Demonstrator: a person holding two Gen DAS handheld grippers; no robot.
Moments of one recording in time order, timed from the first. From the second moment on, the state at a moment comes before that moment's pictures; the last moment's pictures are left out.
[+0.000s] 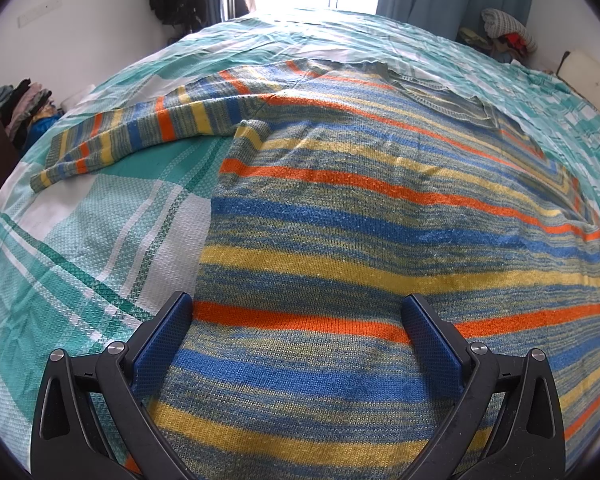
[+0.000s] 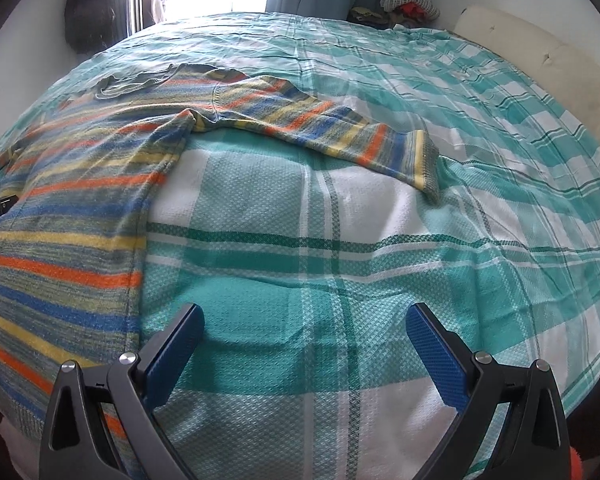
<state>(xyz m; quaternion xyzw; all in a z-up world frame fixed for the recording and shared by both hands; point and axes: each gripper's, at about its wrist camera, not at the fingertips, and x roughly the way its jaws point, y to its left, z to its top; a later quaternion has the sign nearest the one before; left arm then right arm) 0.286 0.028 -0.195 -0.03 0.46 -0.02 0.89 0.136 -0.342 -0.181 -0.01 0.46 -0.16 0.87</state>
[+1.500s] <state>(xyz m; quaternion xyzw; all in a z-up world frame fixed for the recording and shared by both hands) 0.206 0.032 -0.140 -0.10 0.42 -0.14 0.89 0.222 -0.618 -0.202 0.46 0.38 -0.09 0.80</state>
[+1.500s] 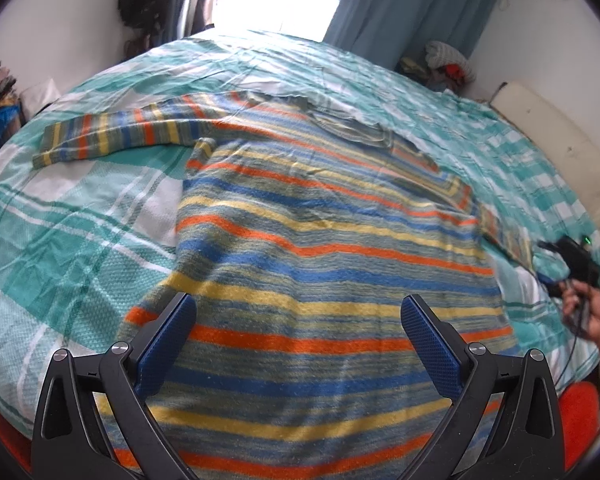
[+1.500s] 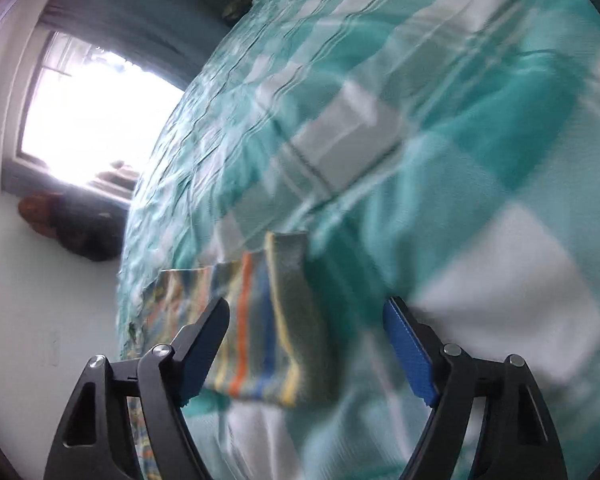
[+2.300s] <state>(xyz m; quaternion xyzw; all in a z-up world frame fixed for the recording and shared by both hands) 0.199 0.049 -0.157 -0.11 0.41 -0.18 0.89 0.412 -0.244 -0.043 0.19 0.43 0.21 0.86</state>
